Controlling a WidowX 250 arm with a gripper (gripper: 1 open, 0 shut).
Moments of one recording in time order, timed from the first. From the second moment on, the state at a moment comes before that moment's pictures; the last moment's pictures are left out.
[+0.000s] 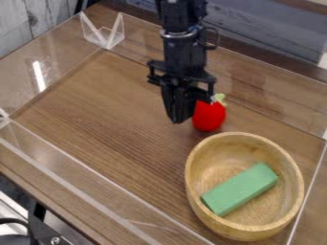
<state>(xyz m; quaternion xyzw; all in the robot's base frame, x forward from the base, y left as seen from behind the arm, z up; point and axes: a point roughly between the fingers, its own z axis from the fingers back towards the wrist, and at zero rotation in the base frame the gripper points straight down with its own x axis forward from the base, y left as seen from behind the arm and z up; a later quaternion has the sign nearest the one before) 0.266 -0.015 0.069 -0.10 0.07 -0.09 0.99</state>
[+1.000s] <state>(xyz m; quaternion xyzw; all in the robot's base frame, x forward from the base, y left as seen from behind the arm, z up) 0.267 -0.055 0.051 -0.07 0.02 -0.05 1.00</state>
